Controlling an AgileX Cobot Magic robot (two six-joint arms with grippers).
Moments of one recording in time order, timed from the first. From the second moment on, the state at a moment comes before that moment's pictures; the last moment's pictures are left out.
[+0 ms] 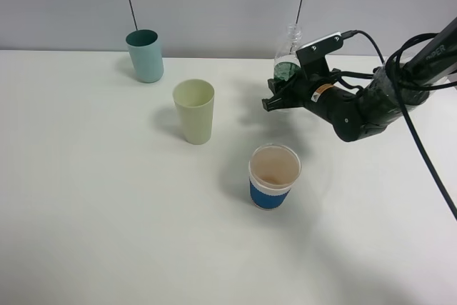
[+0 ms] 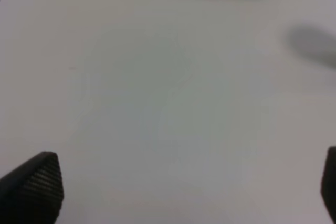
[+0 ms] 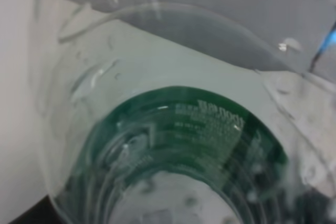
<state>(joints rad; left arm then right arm) 0.00 -0.01 -0.51 0.01 1.06 0.00 0.34 2.16 -0.87 0.02 -0.89 -0.23</state>
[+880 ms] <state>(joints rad) 0.00 -0.01 -0.51 0.01 1.06 0.00 0.34 2.17 -0.87 0.03 -0.89 -0.20</state>
